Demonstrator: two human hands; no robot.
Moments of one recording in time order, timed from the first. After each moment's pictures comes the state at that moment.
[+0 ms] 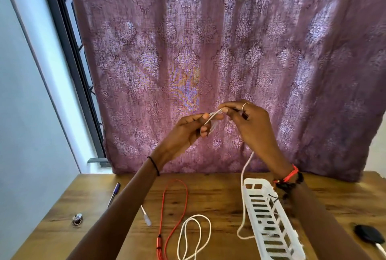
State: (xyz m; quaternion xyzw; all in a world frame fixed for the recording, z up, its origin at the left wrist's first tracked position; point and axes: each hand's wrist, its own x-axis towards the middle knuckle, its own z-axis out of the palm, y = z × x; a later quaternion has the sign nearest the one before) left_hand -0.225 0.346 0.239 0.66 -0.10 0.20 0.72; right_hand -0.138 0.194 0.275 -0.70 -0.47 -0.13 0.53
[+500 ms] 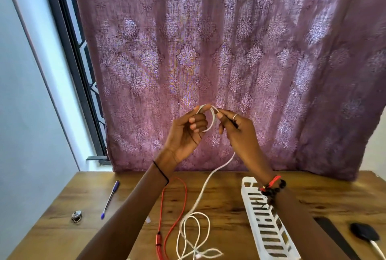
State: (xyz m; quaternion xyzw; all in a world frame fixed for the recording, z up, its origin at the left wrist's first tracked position) left_hand -0.226 0.336 0.238 0.32 -0.12 0.16 0.93; right_hand -0.147 0.213 0.246 -0.66 -0.43 -0.03 0.61
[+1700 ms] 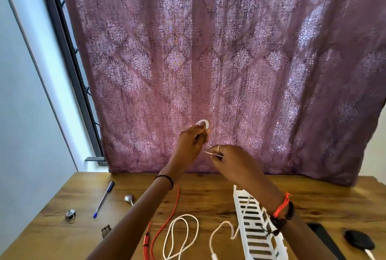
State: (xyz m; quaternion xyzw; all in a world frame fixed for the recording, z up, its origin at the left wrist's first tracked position) left_hand -0.188 0.310 0.199 0.84 0.06 0.42 0.34; right_hand -0.145 0.157 0.225 -0.82 -0.50 -0.02 0.28
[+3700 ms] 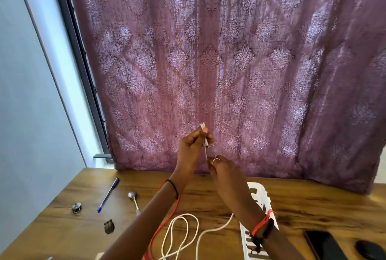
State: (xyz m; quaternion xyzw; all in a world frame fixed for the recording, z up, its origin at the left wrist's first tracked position) left_hand -0.184 0.276 0.187 0.60 0.13 0.43 0.66; right_hand -0.141 0.165 0.160 -0.82 -0.49 -0.10 0.28
